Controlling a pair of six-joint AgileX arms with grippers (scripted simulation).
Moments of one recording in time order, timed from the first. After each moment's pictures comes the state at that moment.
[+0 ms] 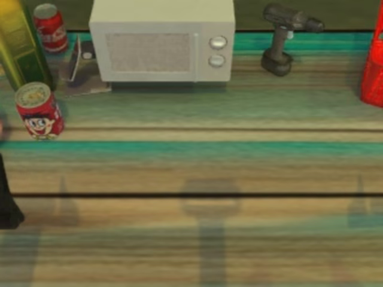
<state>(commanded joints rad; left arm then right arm) 0.00 0.00 0.00 0.00 0.00 0.00 0.00 0.00 0.00 0.00 0.00 0.00</state>
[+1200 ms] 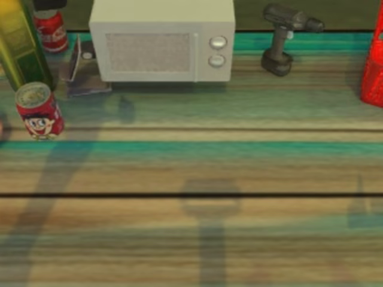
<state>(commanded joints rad) -0.31 1.19 1.35 -0.69 -0.12 -0.26 0.00 0.00 0.00 0.00 0.00 0.00</state>
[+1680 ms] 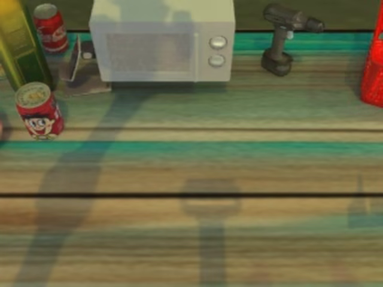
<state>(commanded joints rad) -0.50 1.98 2.23 -1.13 -0.22 -0.44 0.00 0.00 0.00 0.00 0.00 0.00</state>
